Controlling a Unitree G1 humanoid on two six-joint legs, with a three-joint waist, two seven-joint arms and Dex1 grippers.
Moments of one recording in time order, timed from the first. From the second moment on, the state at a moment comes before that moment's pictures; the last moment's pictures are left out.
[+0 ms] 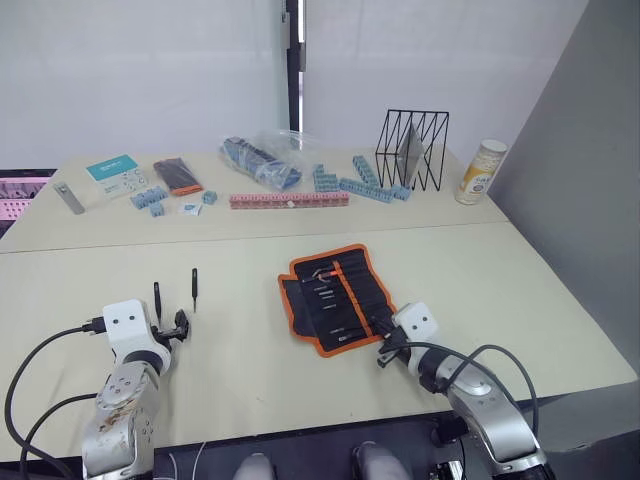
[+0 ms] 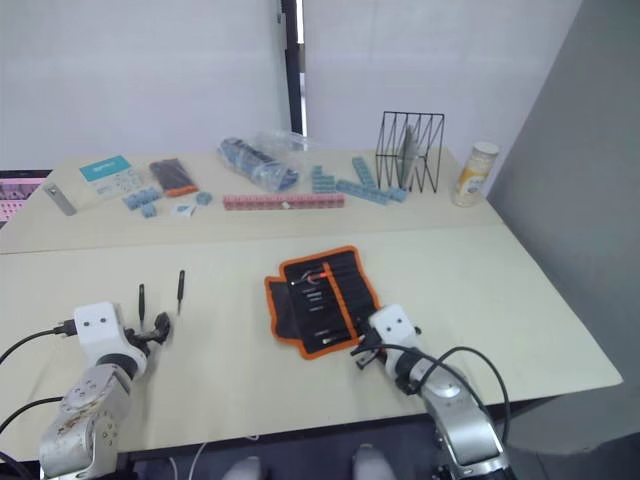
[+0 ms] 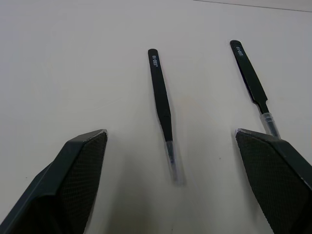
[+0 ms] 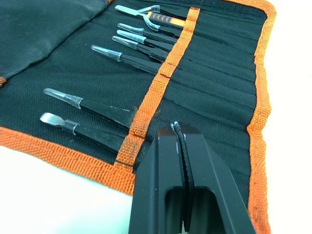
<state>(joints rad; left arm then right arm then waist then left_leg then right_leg) -0.01 0.22 0.42 -0.24 -0.24 0.59 0.00 0.00 -0.35 0.16 -0.25 0.06 0.34 0.45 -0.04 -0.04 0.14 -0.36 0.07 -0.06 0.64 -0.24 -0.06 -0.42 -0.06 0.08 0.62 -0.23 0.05</state>
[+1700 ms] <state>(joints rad) 0.05 0.26 0.50 -0.39 -0.29 0.54 -0.02 0.04 -0.36 0.15 -0.32 0.06 0.37 0.45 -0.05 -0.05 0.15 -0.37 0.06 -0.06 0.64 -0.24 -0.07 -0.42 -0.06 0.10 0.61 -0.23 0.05</state>
